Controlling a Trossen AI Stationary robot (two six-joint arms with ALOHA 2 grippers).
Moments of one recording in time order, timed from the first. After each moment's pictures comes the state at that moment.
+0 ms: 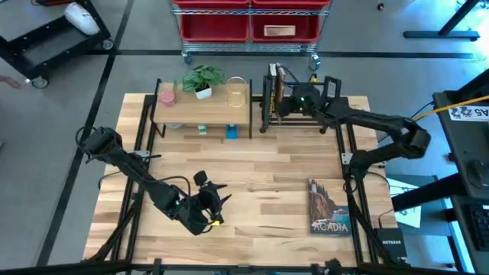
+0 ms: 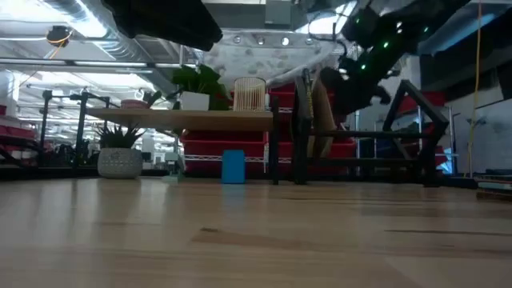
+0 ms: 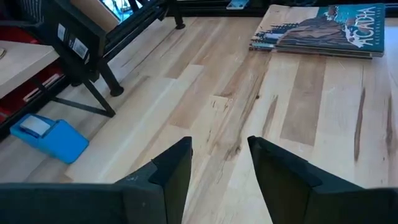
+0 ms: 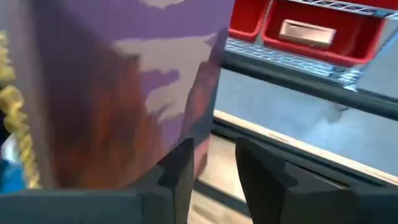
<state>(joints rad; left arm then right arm) -0.63 1.63 1.05 -0.25 -1.00 -0.57 -0.63 1.36 0.86 -0.13 0.33 0.37</state>
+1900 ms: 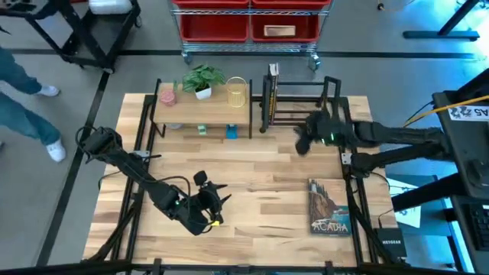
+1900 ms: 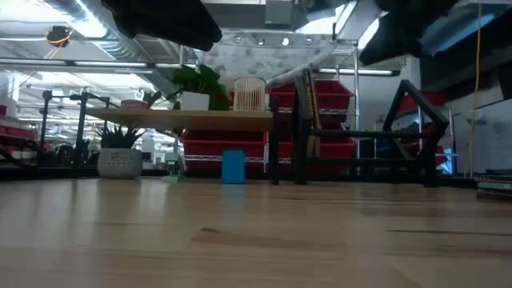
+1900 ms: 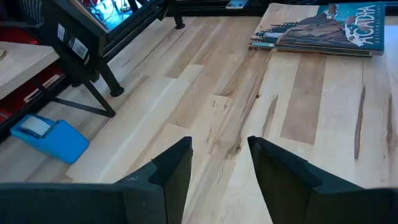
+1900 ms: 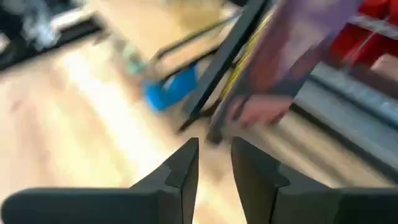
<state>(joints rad) -0.64 1.63 1.05 -0.25 -1.00 -0.56 0.07 0.92 0.86 -0.67 0.48 0.56</state>
